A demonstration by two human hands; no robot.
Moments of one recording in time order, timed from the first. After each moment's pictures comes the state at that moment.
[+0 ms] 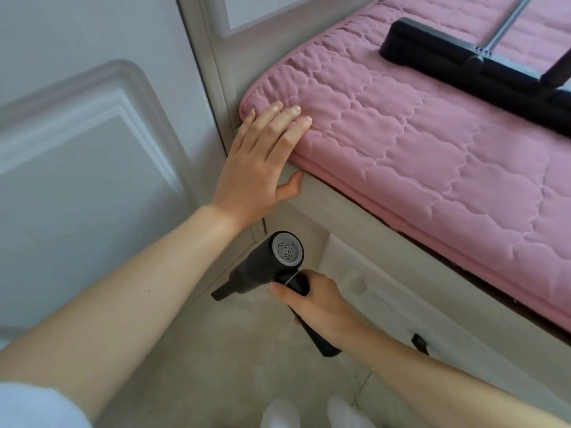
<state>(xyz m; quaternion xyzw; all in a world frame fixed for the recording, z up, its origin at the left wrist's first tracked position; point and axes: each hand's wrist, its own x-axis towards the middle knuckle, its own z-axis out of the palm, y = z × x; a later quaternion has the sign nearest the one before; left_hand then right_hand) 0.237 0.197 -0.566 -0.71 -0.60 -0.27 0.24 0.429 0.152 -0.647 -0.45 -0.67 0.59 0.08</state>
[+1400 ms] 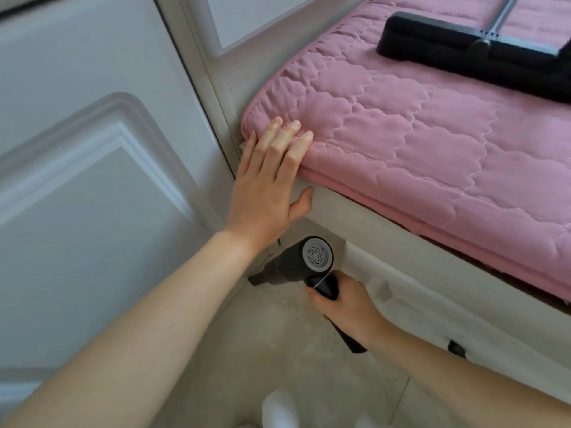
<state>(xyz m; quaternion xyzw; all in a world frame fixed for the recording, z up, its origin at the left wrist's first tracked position) 0.242 0.197 -0.576 -0.71 -0.61 -0.26 0.23 0.432 0.173 -0.690 -0.47 -0.69 0.53 0.14</state>
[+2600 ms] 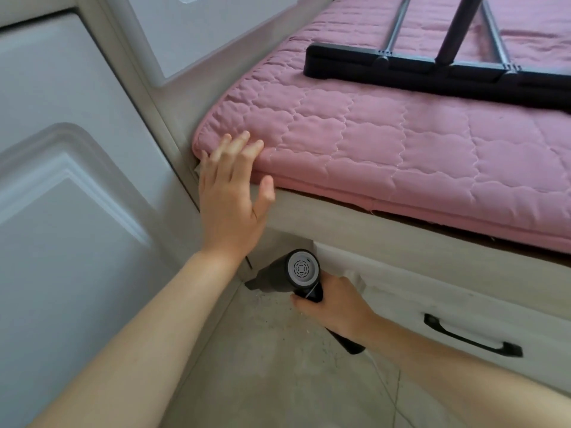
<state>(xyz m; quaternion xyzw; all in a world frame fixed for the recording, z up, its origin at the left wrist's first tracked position) 0.254 0.198 -0.567 -0.67 -0.62 -0.38 0.16 0.437 0.170 -0.691 -0.49 -0.75 0.40 0.19</state>
